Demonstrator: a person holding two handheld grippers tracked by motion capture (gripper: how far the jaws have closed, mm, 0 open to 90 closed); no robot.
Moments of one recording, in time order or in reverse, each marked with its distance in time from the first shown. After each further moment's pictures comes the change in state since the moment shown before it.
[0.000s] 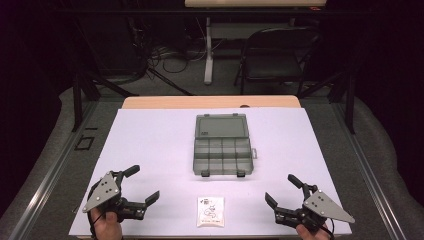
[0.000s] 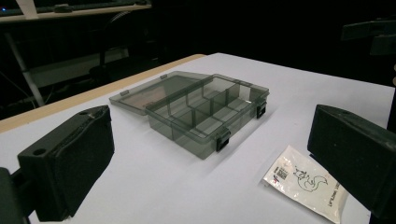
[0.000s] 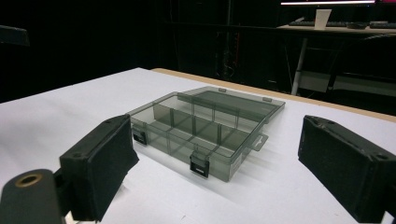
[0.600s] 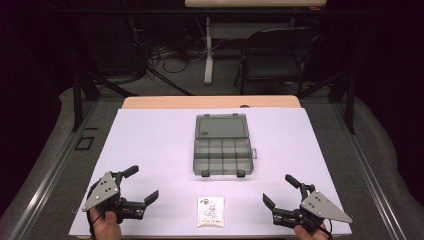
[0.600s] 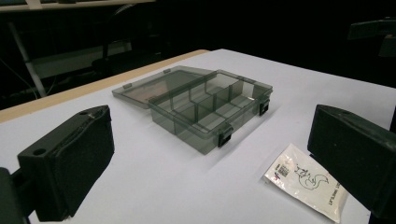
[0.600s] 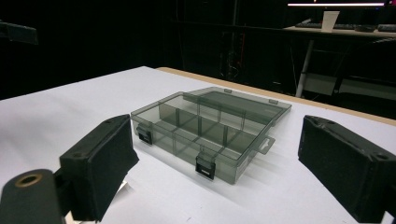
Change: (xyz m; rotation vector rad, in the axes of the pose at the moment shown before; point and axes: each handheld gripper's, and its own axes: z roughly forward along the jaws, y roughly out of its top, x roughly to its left) left arm 0.001 -0.001 0.000 0.019 0.016 -0.035; right arm 0.004 0.001 0.002 0.005 0.020 -0.024
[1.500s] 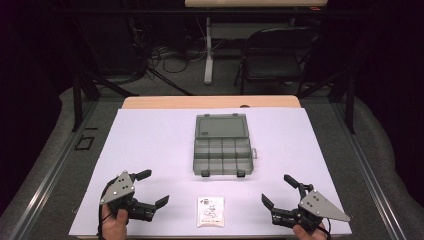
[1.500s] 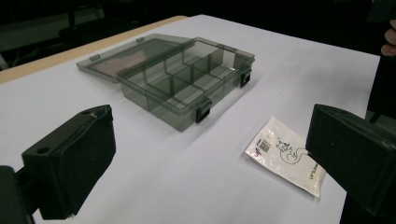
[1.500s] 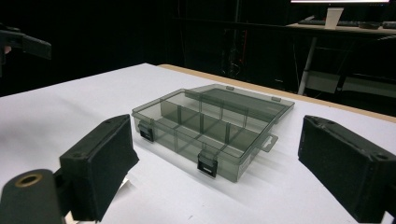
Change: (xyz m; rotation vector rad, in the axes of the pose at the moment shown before) left arm -0.009 -0.001 0.025 0.153 -0.093 0.002; right arm 0.000 -0.001 0.002 0.018 0.009 0.000
